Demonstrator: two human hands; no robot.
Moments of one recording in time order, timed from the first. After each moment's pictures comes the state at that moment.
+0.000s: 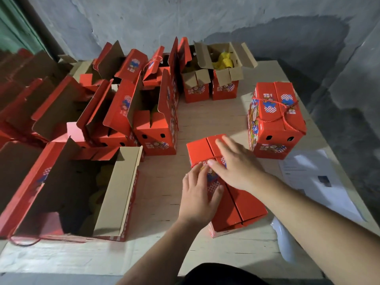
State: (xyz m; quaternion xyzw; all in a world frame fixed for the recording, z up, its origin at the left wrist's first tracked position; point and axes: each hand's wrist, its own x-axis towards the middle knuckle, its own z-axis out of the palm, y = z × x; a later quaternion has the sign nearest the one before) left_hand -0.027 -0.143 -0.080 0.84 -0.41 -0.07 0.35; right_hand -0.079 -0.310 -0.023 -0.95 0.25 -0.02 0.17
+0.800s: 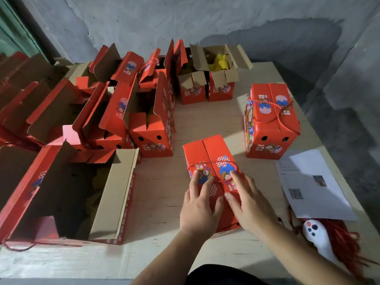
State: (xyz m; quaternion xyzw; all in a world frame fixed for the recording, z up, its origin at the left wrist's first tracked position) left_hand -0.055 -0.135 -0.092 0.86 -0.37 -0.13 0.33; right_hand -0.170 -0.269 -0.083 -0.90 0.32 -0.10 0.28
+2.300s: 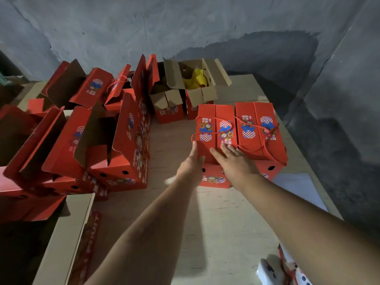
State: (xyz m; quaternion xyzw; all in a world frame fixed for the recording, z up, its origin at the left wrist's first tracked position) left_hand 0.084 -0.366 -0.073 0.85 -0.29 -0.31 0.31; right_hand -0.041 -0.473 -0.062 -0.96 0.27 0.08 0.02
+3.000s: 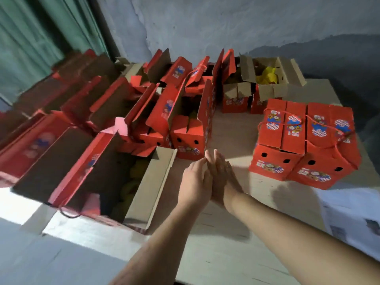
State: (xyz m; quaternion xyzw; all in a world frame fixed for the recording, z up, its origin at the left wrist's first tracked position) left_hand 0.050 -0.123 -0.027 0.86 -0.31 -0.03 0.40; right_hand 0.006 -0.233 -0.058 -0.98 0.13 0.06 0.13
